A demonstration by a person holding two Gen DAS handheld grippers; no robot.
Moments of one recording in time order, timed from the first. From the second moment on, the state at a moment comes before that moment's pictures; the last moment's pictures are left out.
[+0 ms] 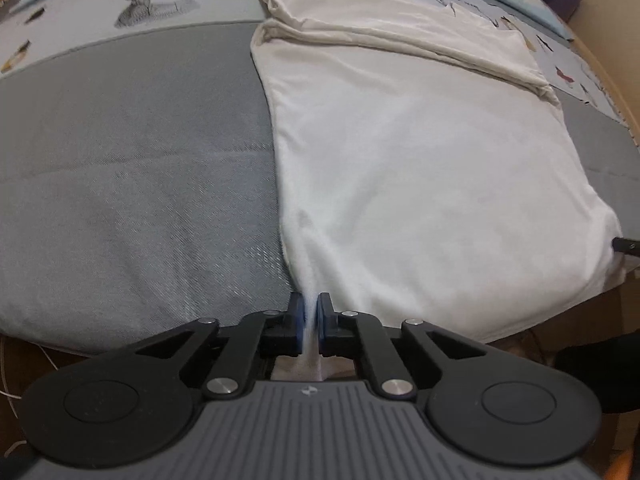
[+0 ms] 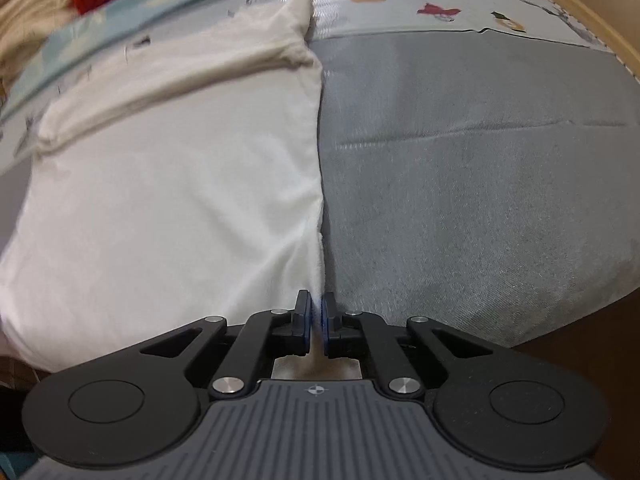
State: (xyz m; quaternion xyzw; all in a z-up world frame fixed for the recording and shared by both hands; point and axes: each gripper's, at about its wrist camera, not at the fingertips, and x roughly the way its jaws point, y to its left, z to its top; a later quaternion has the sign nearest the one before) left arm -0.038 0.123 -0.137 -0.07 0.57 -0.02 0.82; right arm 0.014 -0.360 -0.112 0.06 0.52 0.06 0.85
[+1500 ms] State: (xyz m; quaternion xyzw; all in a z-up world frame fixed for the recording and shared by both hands) left arm -0.132 0.127 0.002 -0.16 0.39 -0.08 0.90; right arm -0.054 -0.404 0.026 0.13 0.34 0.13 0.92
